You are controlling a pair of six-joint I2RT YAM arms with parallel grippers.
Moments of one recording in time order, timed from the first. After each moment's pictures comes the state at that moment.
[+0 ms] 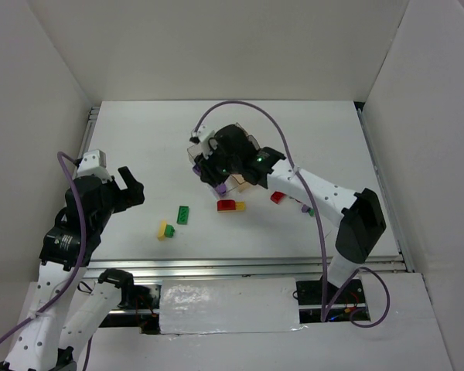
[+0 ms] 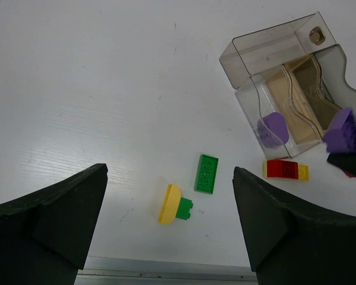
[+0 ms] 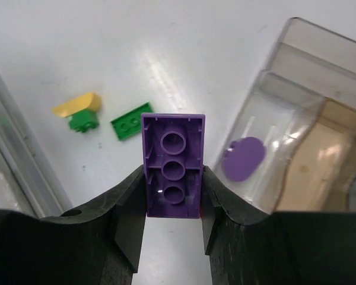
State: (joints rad) left arm -0.19 0.64 0.93 -0.75 -0.20 -0.40; right arm 0.86 1.68 1.47 -0.42 -0.16 -0.07
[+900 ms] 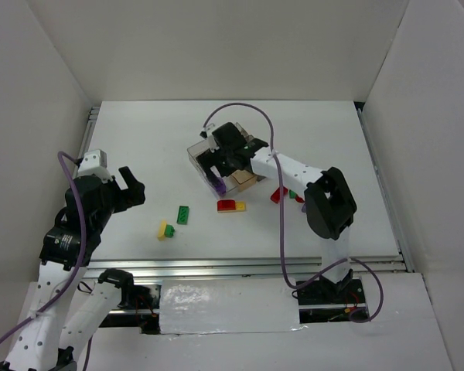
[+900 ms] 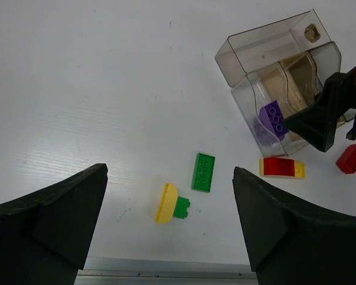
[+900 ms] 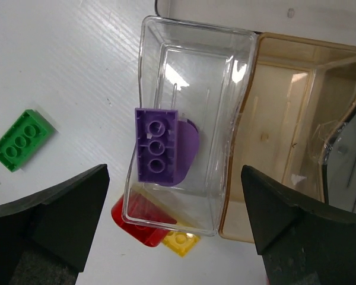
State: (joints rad) left arm -0.19 0.64 0.93 -0.74 -0.18 -0.39; right arm 0.70 1.96 1.61 -0.49 -0.02 0.00
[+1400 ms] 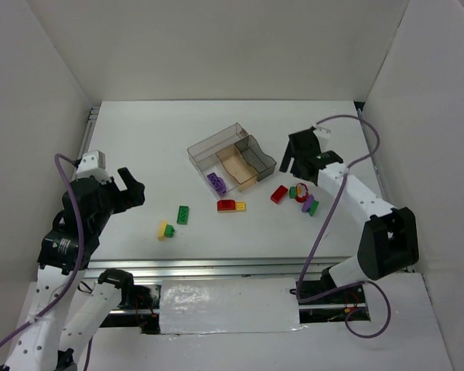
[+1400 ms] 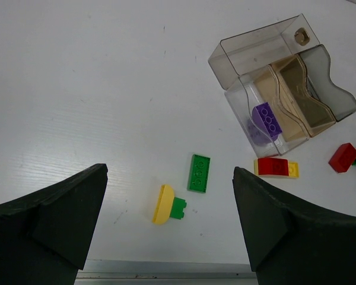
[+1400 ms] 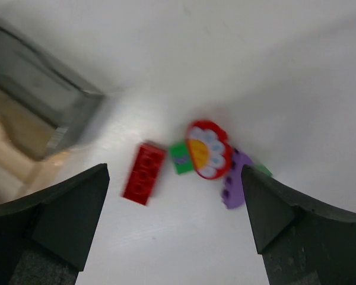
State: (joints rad) left arm -0.19 0.61 0.93 -0.74 -0.17 -0.39; right arm 0.34 1.47 1.17 -0.57 0.42 0.57
